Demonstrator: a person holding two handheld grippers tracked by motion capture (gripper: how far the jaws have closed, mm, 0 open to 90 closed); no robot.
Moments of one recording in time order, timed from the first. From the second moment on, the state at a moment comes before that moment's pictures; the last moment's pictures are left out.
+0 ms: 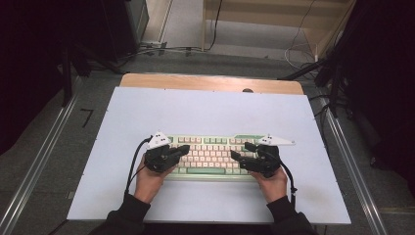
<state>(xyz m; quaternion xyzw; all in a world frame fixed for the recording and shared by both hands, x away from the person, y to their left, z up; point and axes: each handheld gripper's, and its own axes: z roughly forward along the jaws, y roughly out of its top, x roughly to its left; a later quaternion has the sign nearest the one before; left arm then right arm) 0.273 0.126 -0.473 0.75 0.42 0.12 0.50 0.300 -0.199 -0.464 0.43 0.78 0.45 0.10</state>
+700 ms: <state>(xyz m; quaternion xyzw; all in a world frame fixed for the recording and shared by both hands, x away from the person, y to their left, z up) 0.268 0.114 -0.481 0.78 0.41 0.10 0.47 0.300 -0.196 -0.465 0.43 0.78 0.45 0.10</state>
